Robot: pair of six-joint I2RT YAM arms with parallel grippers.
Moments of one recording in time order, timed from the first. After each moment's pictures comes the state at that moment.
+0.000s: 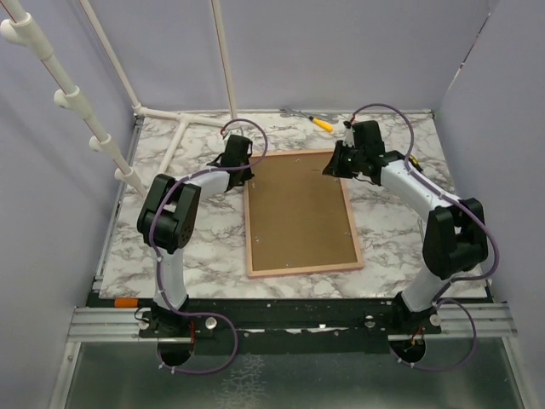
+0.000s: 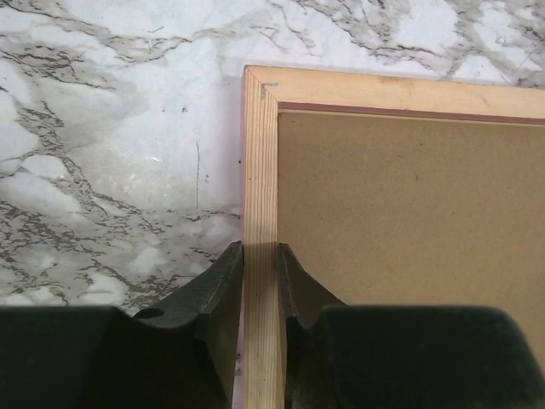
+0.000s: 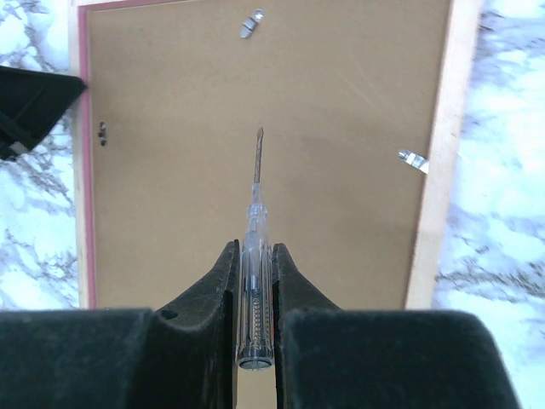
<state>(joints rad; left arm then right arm) -0.37 2.00 1.28 -0.01 -0.20 -0.46 0.31 1.71 1.29 -0.34 -0.22 0.35</state>
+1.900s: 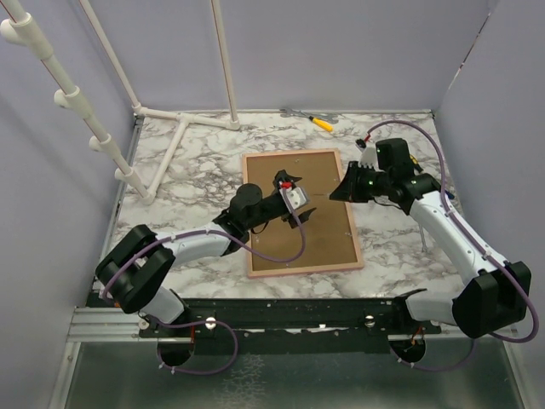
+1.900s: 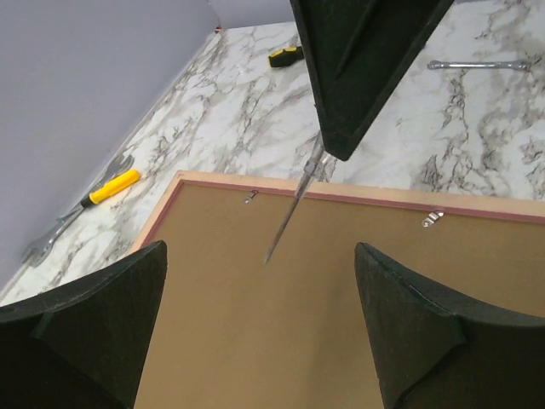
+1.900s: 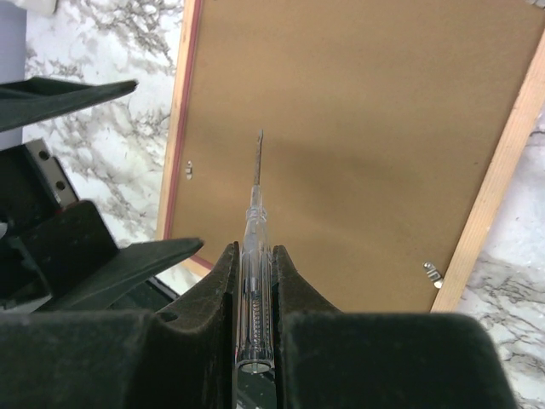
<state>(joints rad) -0.79 1.48 0.69 0.77 0.30 0.34 0.31 1.28 1.09 -0.57 -0.42 0.34</state>
